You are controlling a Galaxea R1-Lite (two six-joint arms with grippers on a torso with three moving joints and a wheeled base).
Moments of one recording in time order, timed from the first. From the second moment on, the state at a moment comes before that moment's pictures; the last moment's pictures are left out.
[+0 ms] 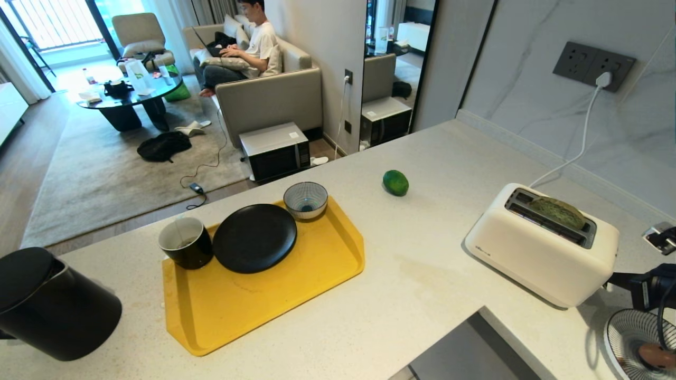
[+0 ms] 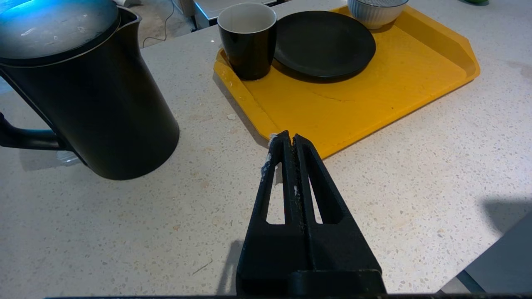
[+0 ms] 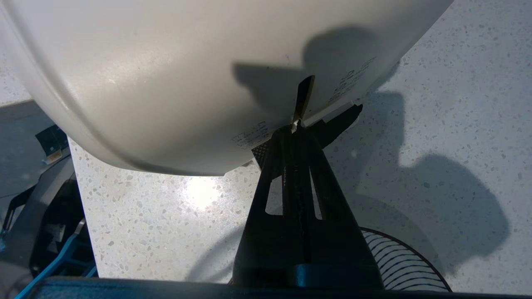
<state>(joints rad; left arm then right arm) 0.00 0.00 0.00 0.00 0.00 0.01 -0.60 1.85 -0.71 -0.36 0.61 -0.58</state>
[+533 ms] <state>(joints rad) 0.00 0.00 0.00 0.00 0.00 0.01 -0.60 1.85 -0.71 -0.36 0.61 -0.58</state>
